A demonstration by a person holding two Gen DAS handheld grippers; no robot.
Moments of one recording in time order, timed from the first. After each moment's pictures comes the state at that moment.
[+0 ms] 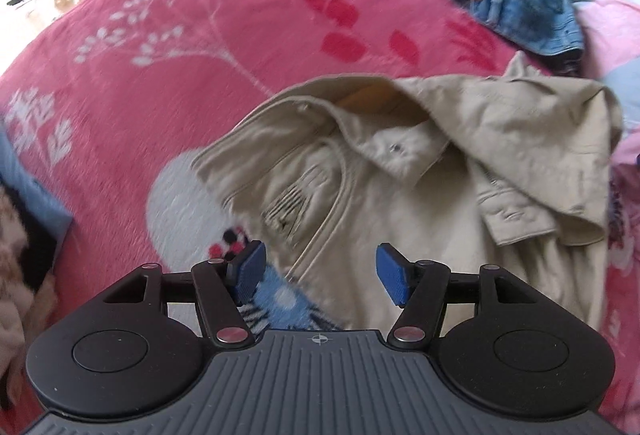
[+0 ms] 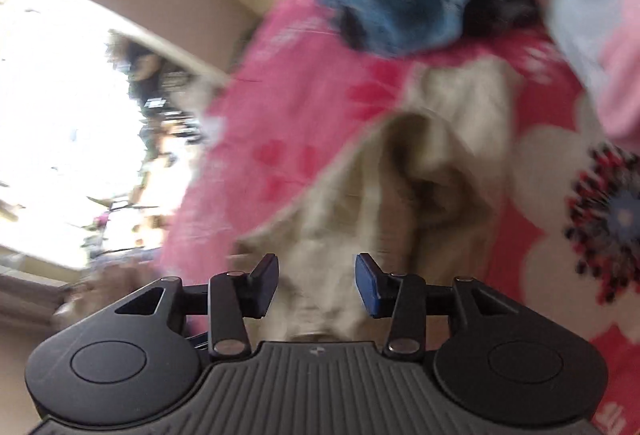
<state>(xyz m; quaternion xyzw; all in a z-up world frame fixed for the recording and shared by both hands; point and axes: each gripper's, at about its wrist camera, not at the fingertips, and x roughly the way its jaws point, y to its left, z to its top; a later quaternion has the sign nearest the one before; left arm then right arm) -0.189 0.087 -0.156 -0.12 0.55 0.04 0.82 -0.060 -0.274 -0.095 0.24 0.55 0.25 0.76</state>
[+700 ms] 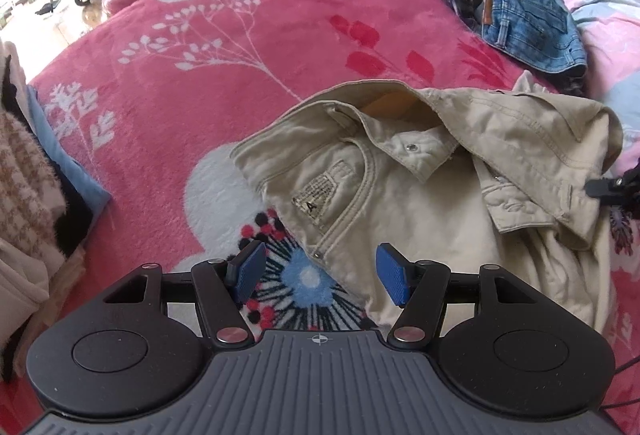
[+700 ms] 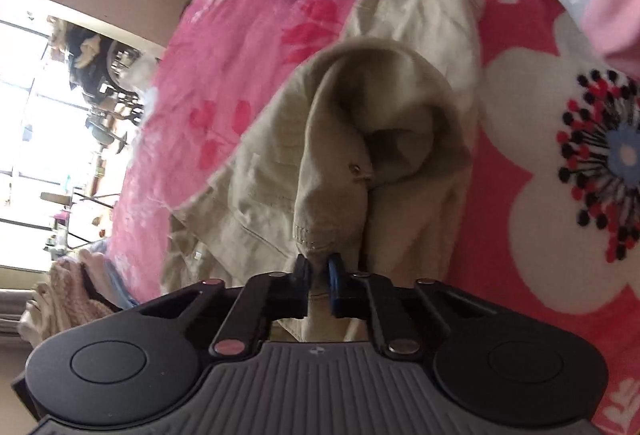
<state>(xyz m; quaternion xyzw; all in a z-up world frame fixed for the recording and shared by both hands) -0.232 0.089 -0.140 -0.11 0.51 0.08 0.85 -0.058 -0.250 -0.148 0.25 0.61 0.22 0.72</state>
